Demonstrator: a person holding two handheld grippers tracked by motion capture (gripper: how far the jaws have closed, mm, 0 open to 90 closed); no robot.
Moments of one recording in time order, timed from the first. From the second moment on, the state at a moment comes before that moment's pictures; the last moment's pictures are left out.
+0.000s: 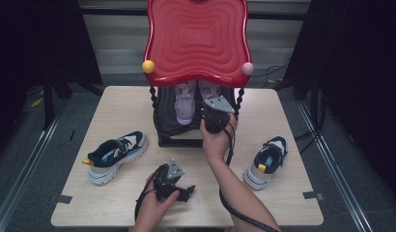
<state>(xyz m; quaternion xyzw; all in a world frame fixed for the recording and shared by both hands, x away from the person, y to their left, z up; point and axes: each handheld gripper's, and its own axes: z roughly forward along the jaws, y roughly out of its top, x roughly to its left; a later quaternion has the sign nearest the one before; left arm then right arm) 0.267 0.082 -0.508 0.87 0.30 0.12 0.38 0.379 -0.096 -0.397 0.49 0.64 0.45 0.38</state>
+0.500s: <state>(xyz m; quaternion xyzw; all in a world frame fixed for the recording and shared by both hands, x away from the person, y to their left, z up) 0.268 0.083 -0.508 0.87 0.30 0.12 0.38 0.390 -0.082 -0.399 0.50 0.64 0.45 0.37</state>
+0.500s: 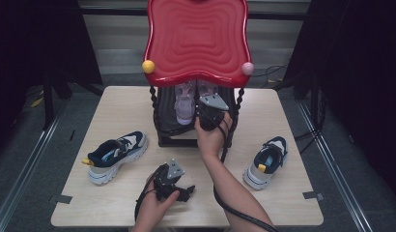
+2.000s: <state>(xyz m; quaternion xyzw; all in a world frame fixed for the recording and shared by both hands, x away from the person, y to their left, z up) 0.267 0.082 -0.508 0.87 0.31 0.12 0.38 0.357 -0.100 -0.392 0.44 0.70 0.44 0.35</state>
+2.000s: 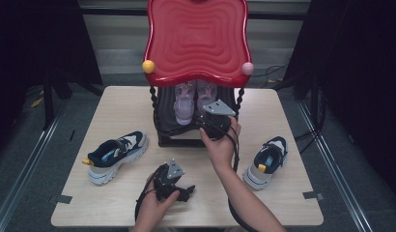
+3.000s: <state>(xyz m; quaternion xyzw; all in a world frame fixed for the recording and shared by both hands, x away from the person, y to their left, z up) 0.268 0.083 -0.508 0.87 0.30 0.12 0.38 0.330 -0.135 -0.390 0.44 0.71 0.44 0.33</state>
